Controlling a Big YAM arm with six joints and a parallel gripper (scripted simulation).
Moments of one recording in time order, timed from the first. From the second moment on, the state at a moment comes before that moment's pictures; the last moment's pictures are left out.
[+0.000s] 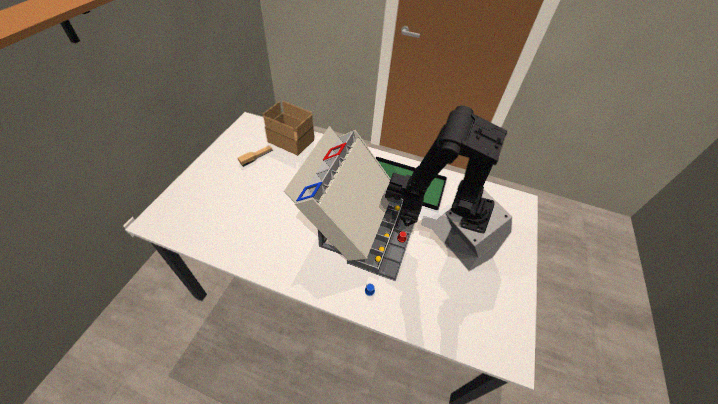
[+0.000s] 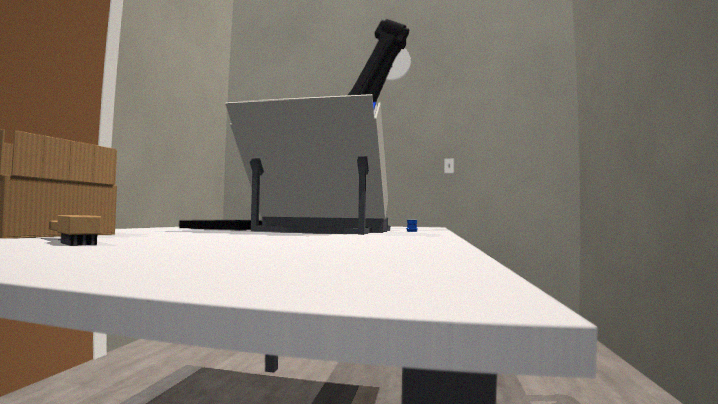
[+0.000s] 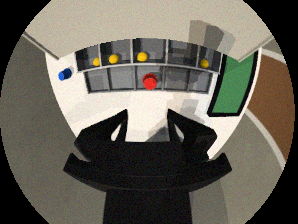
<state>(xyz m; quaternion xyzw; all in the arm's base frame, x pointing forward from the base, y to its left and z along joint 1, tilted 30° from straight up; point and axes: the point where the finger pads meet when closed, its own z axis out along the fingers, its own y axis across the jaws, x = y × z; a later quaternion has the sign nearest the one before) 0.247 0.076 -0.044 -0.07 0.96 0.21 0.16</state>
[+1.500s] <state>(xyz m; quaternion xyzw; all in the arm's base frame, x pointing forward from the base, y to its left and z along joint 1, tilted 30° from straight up) 0.245 0.084 -0.039 -0.07 0.96 0.21 0.15</state>
